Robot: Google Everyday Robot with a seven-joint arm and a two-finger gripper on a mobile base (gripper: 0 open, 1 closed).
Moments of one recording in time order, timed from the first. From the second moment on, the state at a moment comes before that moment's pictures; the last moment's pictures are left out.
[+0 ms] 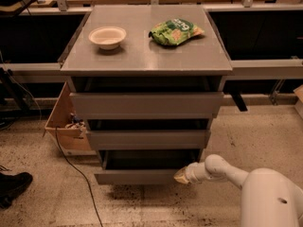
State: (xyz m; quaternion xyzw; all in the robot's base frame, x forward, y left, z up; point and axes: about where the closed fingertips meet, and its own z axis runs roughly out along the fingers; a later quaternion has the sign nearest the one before) arm 0.627 -0.146 0.223 -0.49 0.80 0.21 0.28
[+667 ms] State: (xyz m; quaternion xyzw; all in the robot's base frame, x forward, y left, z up) arm 0.611 -0.163 0.195 -0.42 0.81 0.25 0.32
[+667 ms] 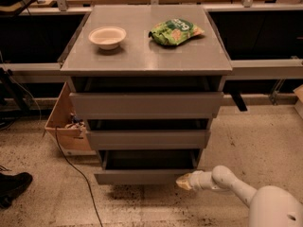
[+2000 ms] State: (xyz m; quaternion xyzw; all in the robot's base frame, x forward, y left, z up) arm 0.617 -0.151 0.195 -0.34 0.80 0.31 0.38
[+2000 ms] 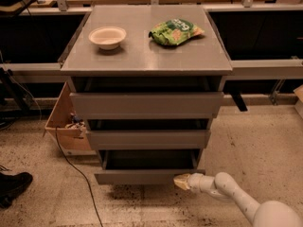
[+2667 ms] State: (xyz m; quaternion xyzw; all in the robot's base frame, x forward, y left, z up) arm 0.660 -0.114 0.190 -0.28 0.80 0.33 0.41
